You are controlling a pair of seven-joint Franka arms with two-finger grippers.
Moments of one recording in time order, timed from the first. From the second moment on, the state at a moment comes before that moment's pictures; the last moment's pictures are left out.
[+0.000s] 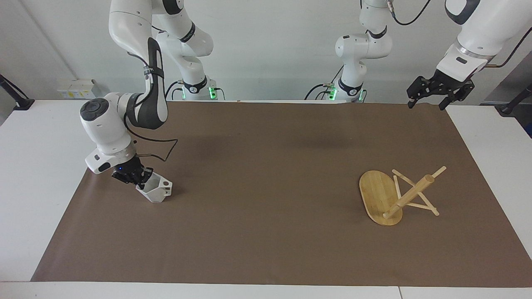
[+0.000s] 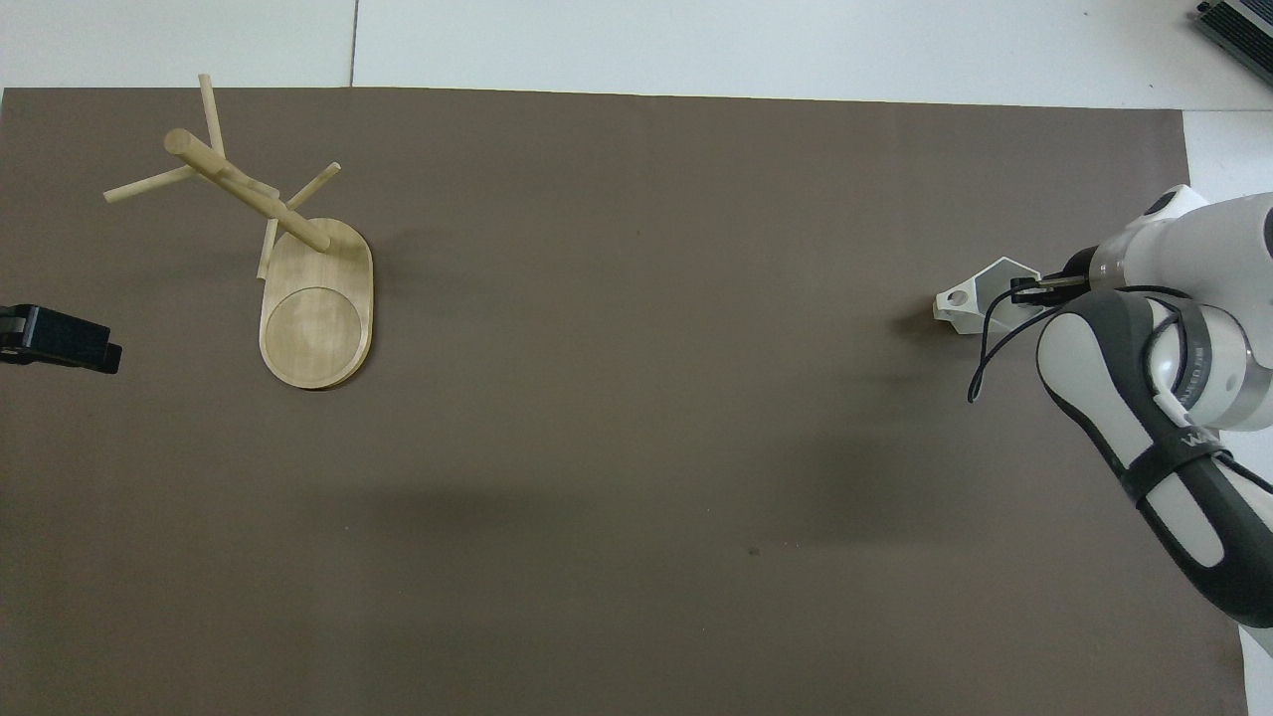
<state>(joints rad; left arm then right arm) -0.02 -0.05 -0.01 -1.58 -0.01 1.48 0.09 -0.10 0.28 -0.03 -1.92 0.01 2.32 -0.15</state>
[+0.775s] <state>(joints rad) -0.02 -0.05 -0.01 -1.58 -0.01 1.48 0.09 -0.10 0.24 -0.02 -1.76 0.01 2.08 -0.16</state>
